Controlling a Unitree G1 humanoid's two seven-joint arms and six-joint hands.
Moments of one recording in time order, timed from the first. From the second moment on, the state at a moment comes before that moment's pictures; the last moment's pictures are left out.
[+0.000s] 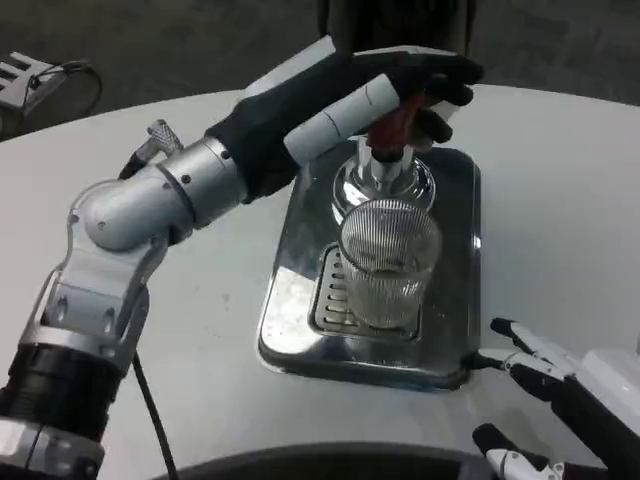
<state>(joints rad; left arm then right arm) -0.99 0.38 -0.10 0.46 -0.07 -0.17 -0.67 0.28 -0.49 -0.10 -0.72 -0.56 0.05 0.42</state>
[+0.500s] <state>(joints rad) -0.99 0.42 -0.17 0.46 0.01 -0.26 -0.68 0.29 -0.48 -0.11 -0.75 -0.54 0.07 0.43</state>
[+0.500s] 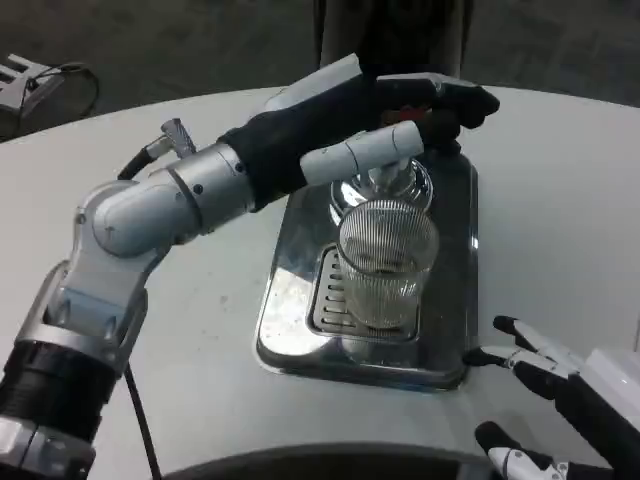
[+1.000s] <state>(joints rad) -0.99 0.45 -0.21 0.45 0.05 -0.31 -0.67 0.26 -0.45 -0.18 -0.74 -0.25 0.20 0.46</state>
